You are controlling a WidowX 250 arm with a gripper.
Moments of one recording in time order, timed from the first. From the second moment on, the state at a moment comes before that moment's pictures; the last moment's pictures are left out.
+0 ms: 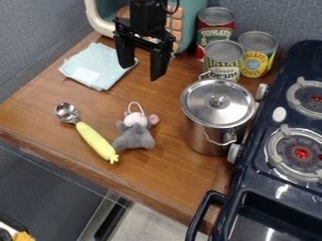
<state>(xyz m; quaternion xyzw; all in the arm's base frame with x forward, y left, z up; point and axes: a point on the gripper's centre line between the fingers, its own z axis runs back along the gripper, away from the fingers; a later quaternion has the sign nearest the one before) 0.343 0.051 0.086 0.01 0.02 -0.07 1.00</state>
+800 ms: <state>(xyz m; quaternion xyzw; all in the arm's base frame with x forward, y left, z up) 0.385 0.086 0.050 -0.01 -0.06 -0.01 1.00</state>
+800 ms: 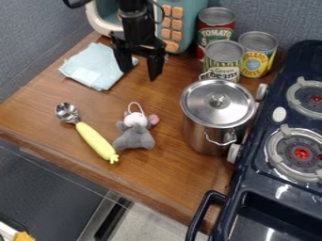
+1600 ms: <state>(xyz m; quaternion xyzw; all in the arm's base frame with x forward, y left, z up) 0.404 0.155 0.040 0.02 -0.02 0.05 1.00</state>
